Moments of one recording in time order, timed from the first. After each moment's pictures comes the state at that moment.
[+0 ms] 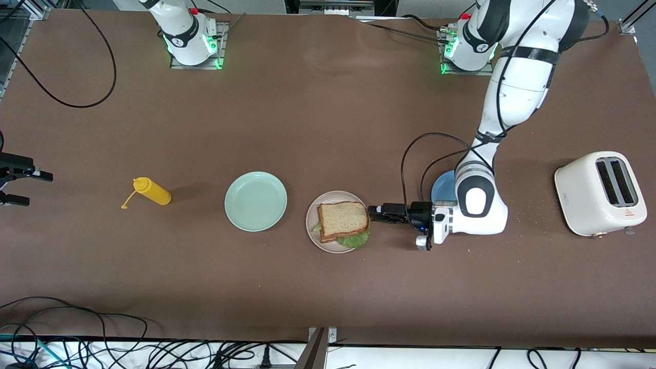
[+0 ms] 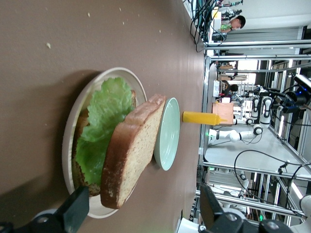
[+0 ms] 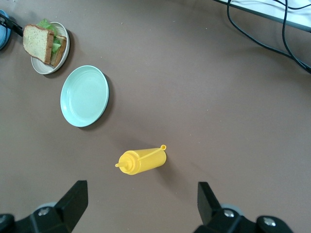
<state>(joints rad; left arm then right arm) -0.23 0.91 0.04 -1.44 -1.41 1.86 0.68 -0.29 0.51 -0.09 -1.21 0.47 1.54 -0.94</state>
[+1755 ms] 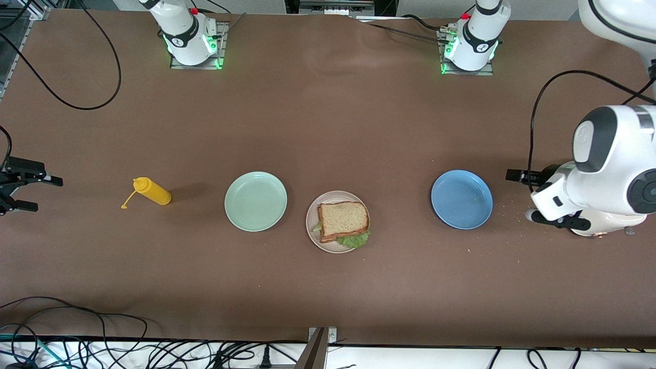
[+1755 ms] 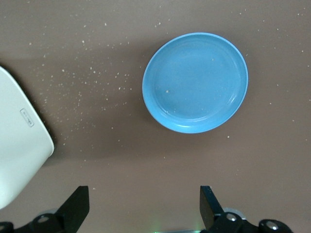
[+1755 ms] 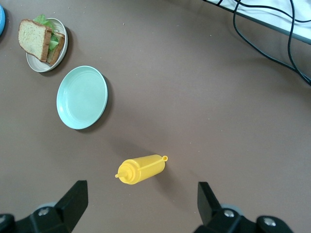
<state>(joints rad) -0.11 0.46 0.12 -1.38 -0.01 1.45 0.14 -0.25 0.51 -0.08 -1.21 0.45 1.58 -0.93</state>
